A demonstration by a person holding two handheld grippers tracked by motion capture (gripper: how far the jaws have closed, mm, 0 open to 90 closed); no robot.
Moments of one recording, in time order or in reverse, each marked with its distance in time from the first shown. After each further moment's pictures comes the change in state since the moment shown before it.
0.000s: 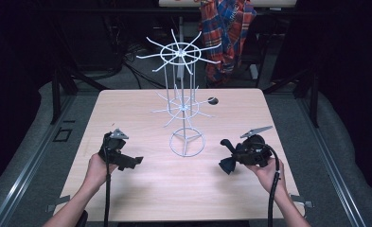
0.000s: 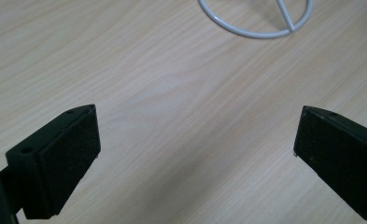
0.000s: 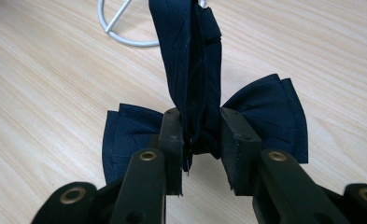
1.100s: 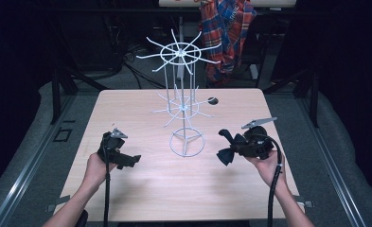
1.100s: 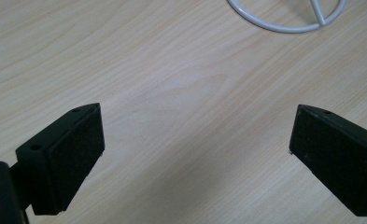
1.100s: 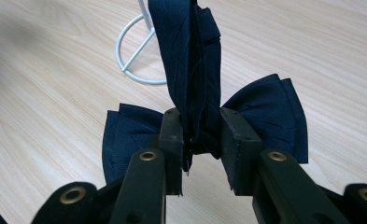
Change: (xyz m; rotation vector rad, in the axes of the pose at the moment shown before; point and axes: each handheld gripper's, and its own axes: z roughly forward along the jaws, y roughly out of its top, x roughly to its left) left arm 0.003 -0.001 0.003 0.035 0.052 -0.018; right arm 0.004 0.023 -0.023 -0.077 0.010 -0.007
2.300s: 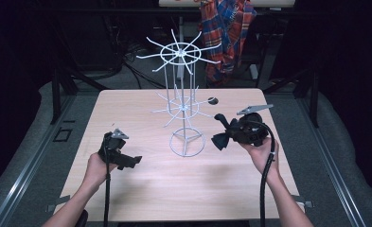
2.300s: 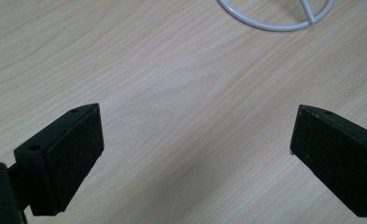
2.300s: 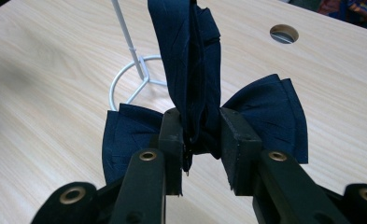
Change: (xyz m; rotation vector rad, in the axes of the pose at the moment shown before) left arm -0.002 0.001 0.000 0.001 -0.020 0.023; right arm 0.007 0.039 -0.004 -0.088 -0.061 -0.019
